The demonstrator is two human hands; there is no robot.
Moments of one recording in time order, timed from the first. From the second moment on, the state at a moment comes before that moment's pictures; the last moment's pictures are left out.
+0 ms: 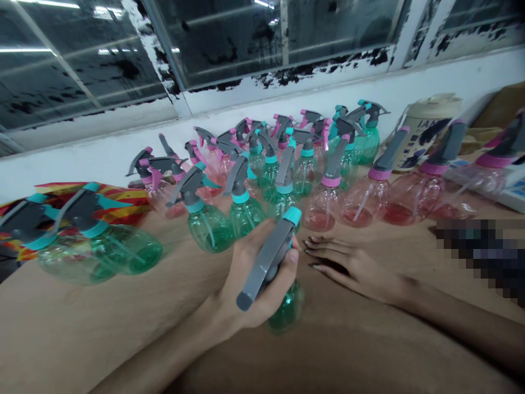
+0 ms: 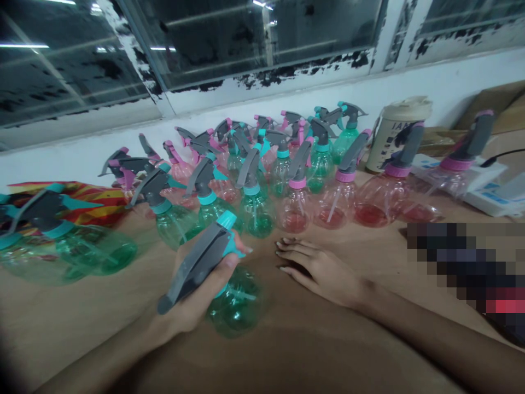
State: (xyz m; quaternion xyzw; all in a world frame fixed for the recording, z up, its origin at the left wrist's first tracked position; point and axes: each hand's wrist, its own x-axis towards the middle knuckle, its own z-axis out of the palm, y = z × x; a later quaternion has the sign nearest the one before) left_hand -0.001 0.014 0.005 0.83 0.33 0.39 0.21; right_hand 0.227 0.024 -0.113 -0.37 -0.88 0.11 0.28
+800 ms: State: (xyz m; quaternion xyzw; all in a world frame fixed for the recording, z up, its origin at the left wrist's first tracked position) left_hand -0.002 0.015 -0.001 0.83 0.35 0.40 0.19; right_hand 0.228 0.024 -0.113 -0.37 -0.88 0.11 0.26
